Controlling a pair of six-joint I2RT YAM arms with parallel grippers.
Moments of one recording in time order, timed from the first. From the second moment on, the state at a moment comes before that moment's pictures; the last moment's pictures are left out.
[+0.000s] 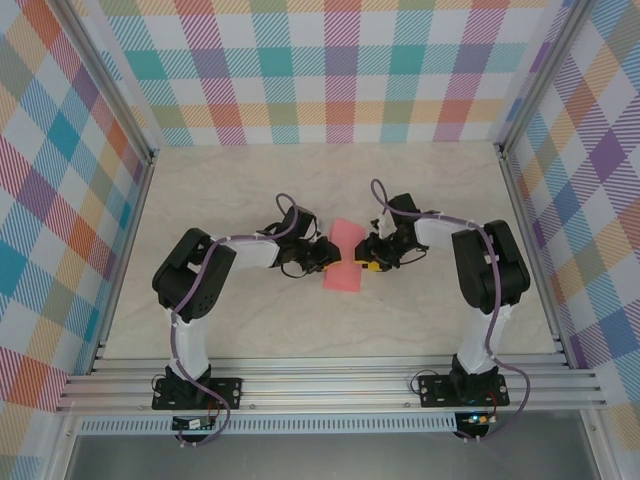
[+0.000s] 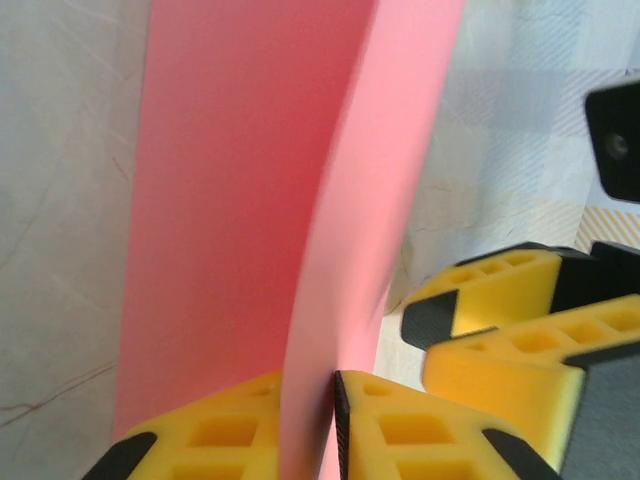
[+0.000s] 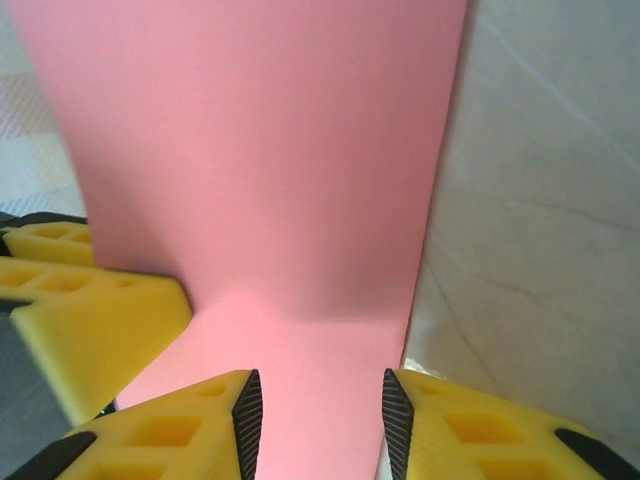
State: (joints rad) left arm -0.57 1.95 1.09 -0.01 0.54 -0.94; right arm 0.33 1.88 1.10 -0.49 -0.68 0.47
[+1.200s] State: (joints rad) left arm -0.57 1.94 1.16 -0.11 0.56 -0.95; right arm 0.88 1.60 0.90 -0.26 0.11 0.32
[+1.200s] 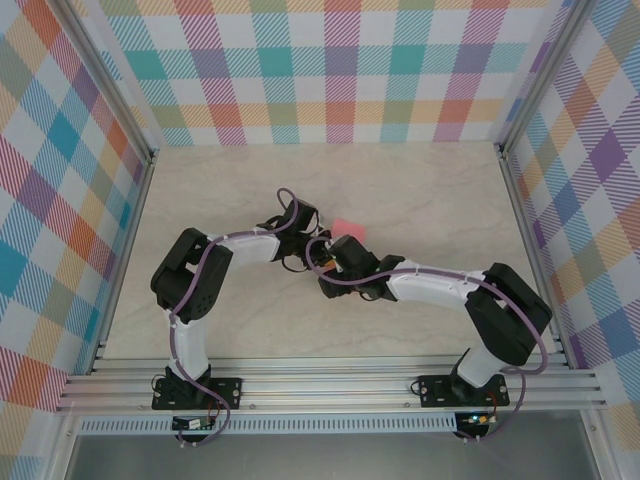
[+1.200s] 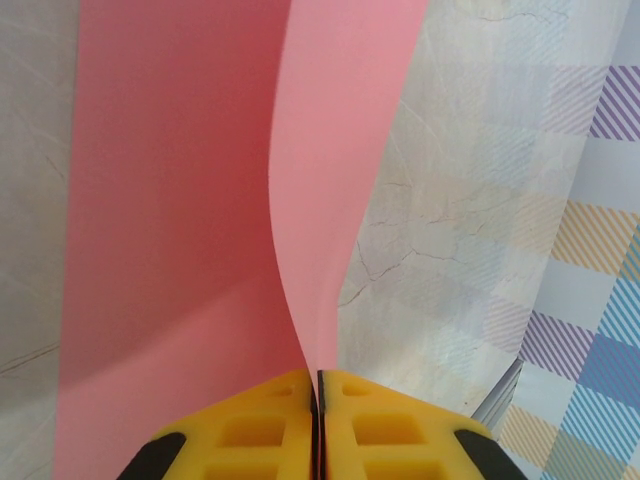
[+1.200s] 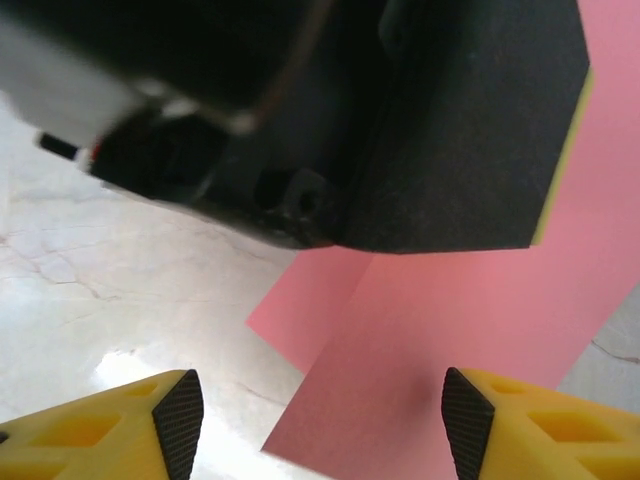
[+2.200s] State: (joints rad) left arm -0.57 1.85 1.16 -0.20 0.39 -0.97; right arm 0.83 1.57 0.90 -0.27 0.07 0.30
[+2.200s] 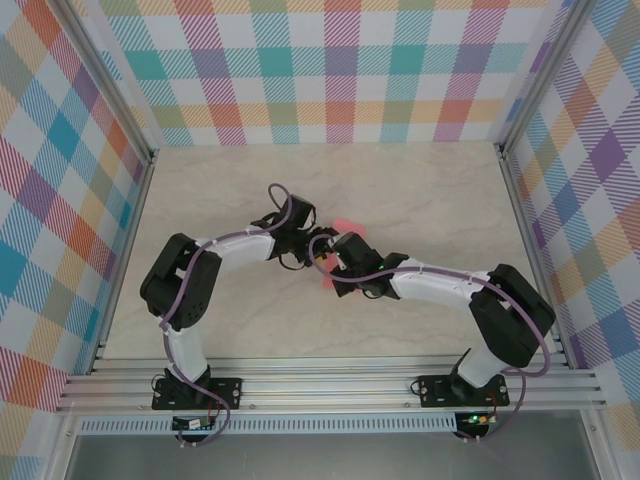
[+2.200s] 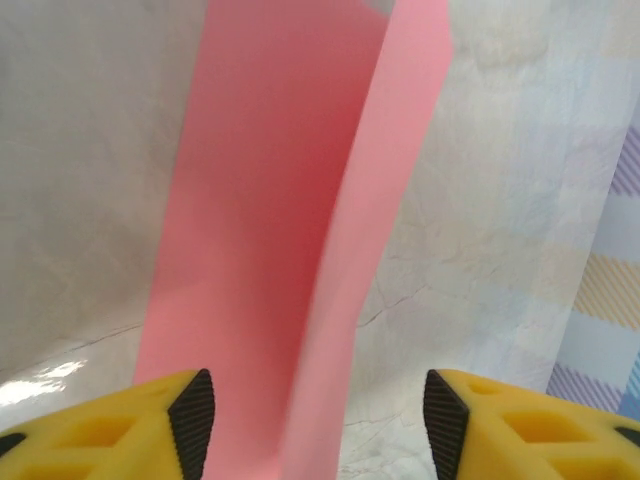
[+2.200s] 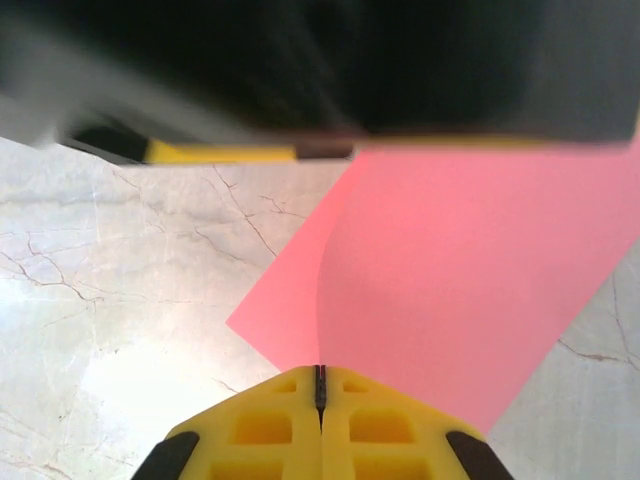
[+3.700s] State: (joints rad) left arm -0.73 1.85 1.08 -0.37 0.18 -0.90; right arm 0.45 1.71 0.93 -0.29 -0.53 0.36
